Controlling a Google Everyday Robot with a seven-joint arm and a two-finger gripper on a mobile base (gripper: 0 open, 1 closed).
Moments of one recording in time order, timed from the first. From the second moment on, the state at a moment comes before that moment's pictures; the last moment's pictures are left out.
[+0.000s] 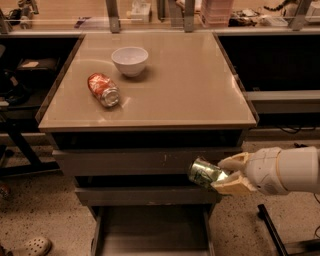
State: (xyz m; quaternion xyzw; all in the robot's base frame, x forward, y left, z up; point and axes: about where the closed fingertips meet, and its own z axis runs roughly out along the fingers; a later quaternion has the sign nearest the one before) arm 0.431 -0.166 0.751 -0.50 0.78 0.15 0.36
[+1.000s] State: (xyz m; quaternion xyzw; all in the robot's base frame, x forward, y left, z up) arm 0.465 -0.183 0.851 -0.51 0.76 0.06 0.38
